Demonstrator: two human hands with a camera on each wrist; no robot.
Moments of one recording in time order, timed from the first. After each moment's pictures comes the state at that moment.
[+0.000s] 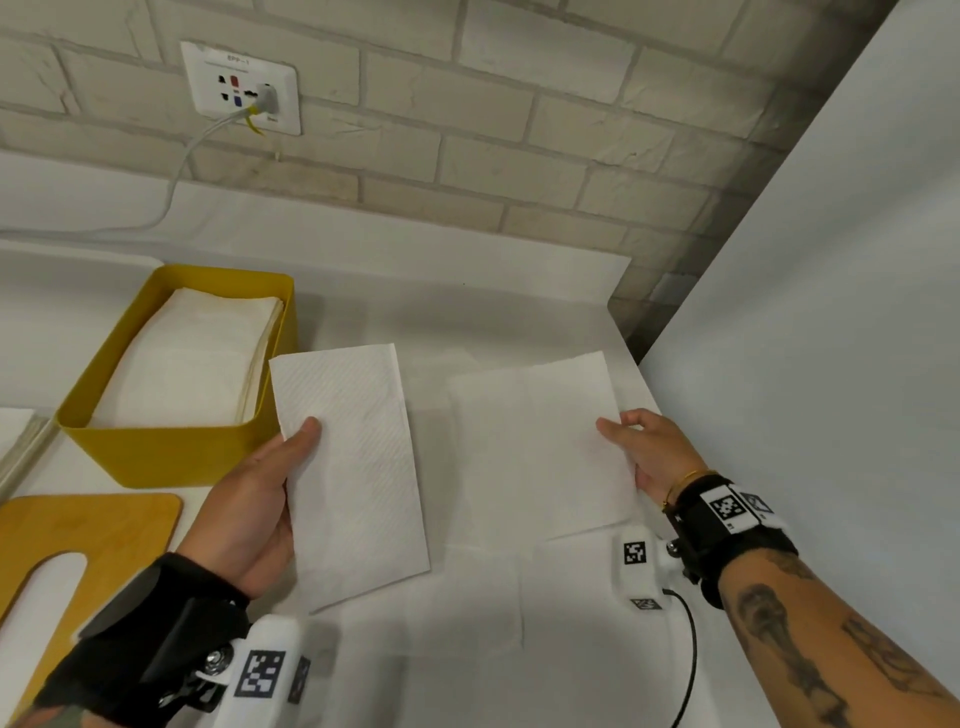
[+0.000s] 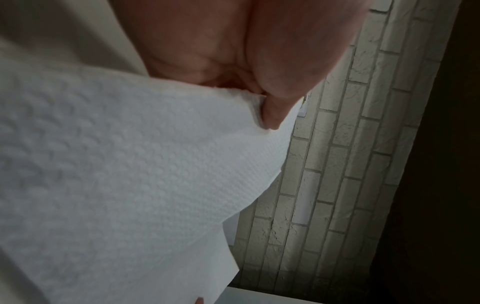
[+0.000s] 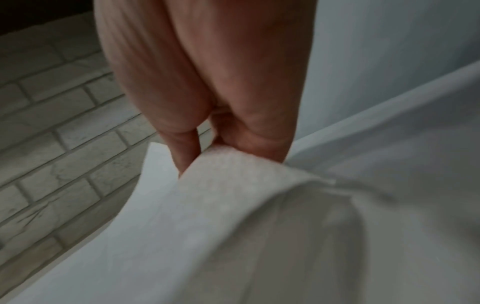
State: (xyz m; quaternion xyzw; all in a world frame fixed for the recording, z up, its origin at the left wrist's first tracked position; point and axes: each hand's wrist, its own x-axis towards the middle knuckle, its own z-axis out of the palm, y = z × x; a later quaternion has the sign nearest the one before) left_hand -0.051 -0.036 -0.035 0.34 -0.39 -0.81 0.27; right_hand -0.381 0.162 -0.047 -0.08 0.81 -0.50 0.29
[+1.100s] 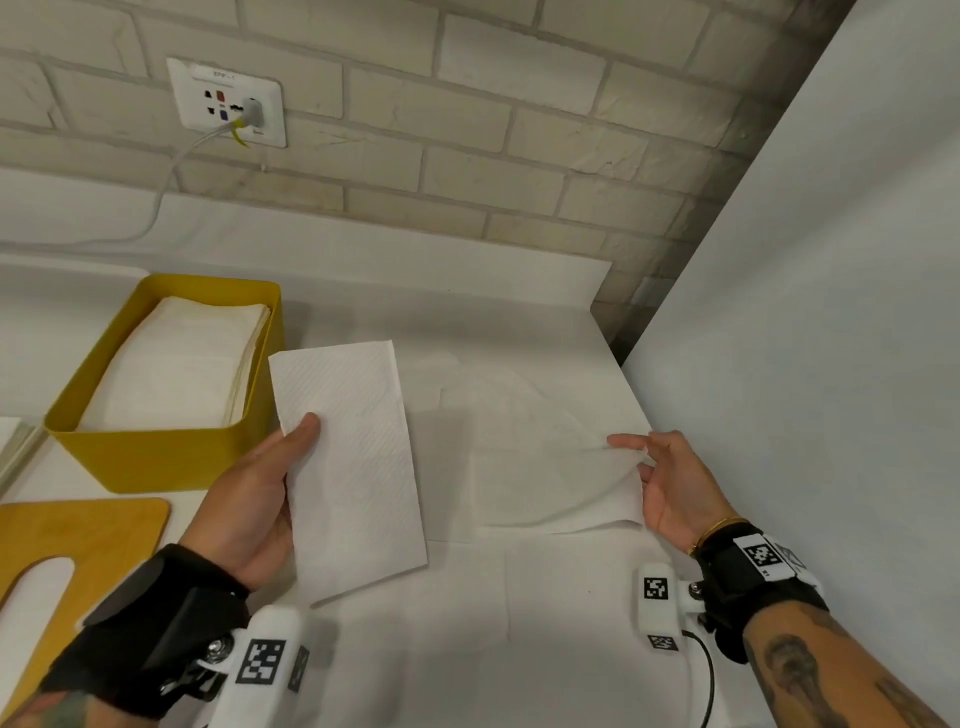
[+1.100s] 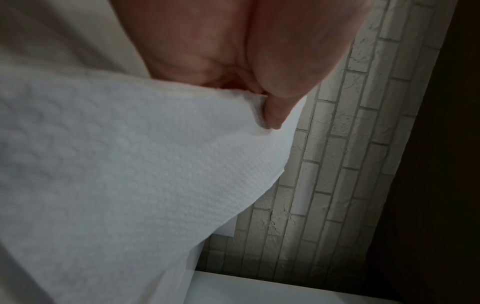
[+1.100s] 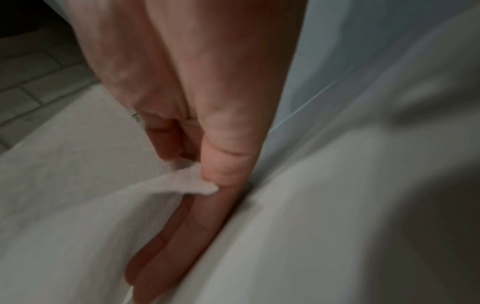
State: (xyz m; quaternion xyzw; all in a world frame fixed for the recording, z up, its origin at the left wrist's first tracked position) left_hand -0.056 -0.028 -0.025 0.33 -0.40 -0.81 0.27; right_hand -0.359 0.211 -0.041 0.01 0.64 -0.68 0.36
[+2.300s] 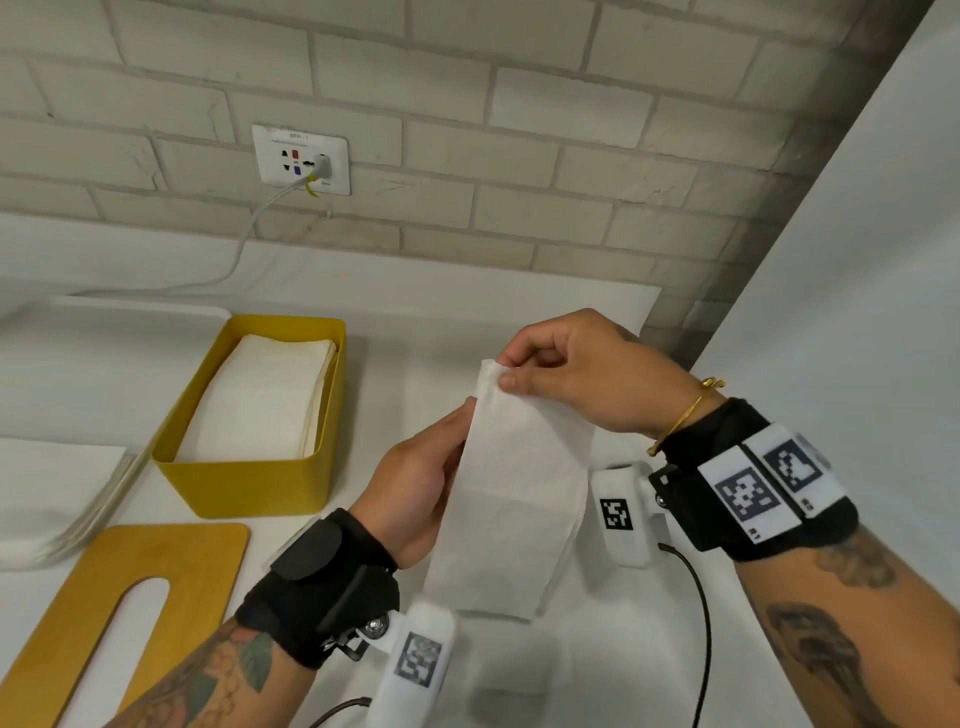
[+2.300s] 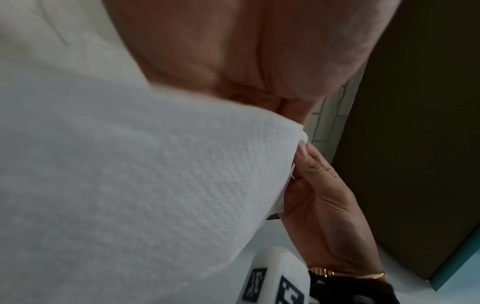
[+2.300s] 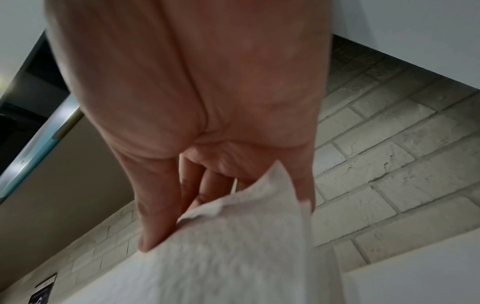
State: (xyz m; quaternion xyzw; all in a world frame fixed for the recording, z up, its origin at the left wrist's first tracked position) left_hand -0.102 -0.012 0.015 0.15 -0.48 -0.85 0.15; right_hand -0.255 0.072 0.115 -0.54 0.77 -0.28 0.21
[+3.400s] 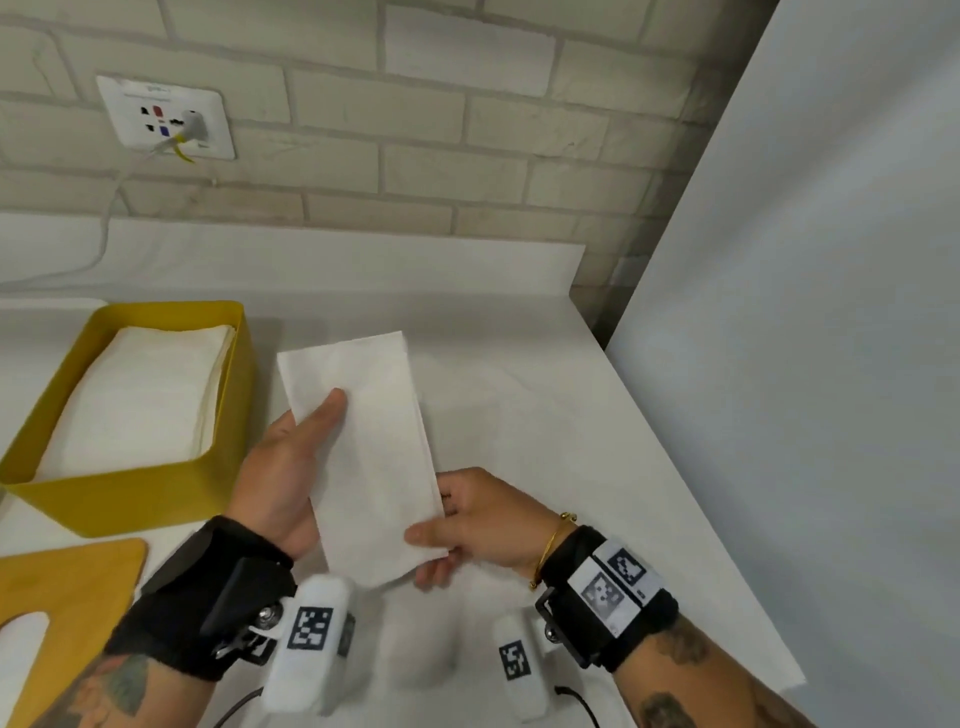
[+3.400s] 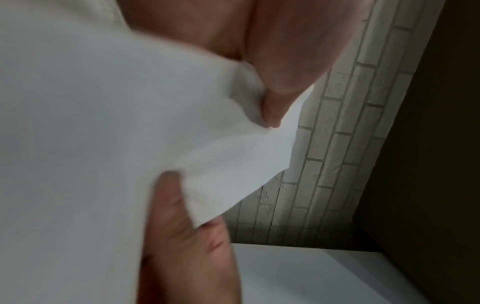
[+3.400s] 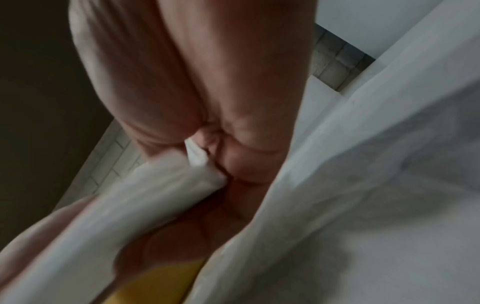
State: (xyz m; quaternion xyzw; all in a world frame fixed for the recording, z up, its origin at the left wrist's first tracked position) left_hand -0.103 -0.034 -0.018 0.26 -0.41 -0.84 0.26; right_hand -0.229 0.115 -0.040 -0.34 0.68 -0.40 0.51
